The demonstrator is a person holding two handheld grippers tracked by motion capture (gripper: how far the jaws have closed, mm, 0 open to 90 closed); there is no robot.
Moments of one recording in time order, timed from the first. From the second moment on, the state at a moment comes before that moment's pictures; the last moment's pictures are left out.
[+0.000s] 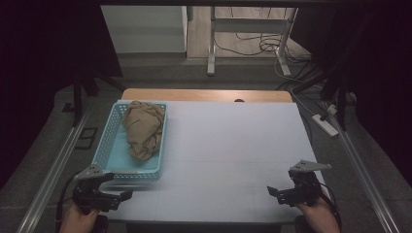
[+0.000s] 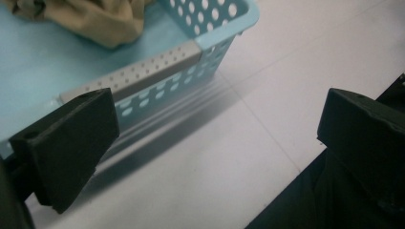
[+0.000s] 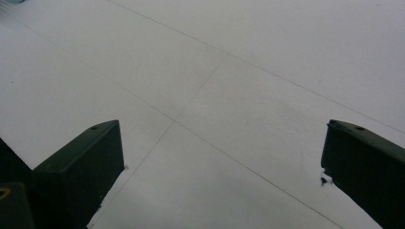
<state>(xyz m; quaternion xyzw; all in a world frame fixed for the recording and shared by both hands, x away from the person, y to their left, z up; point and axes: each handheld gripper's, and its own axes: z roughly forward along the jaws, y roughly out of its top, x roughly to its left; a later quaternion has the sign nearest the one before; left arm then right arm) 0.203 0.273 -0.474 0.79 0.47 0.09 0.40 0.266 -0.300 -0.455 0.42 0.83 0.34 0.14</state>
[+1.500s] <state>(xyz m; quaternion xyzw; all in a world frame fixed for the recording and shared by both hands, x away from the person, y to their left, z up) 0.242 0.271 -0.456 0.78 0.44 0.09 0.43 0.269 -0.299 -0.456 0.43 0.83 0.33 0.13</state>
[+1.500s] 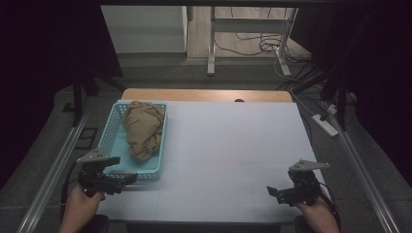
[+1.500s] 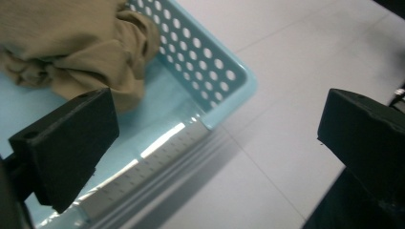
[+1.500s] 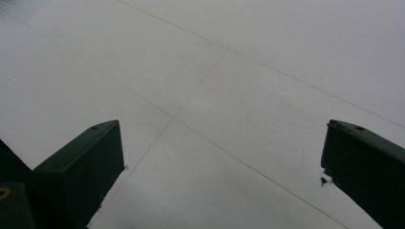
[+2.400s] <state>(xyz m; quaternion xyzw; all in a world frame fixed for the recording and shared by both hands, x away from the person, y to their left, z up) 0.290 0.262 -0.449 0.79 0.45 0.09 0.40 0.269 -0.298 -0.457 0.42 0.83 0.33 0.13</state>
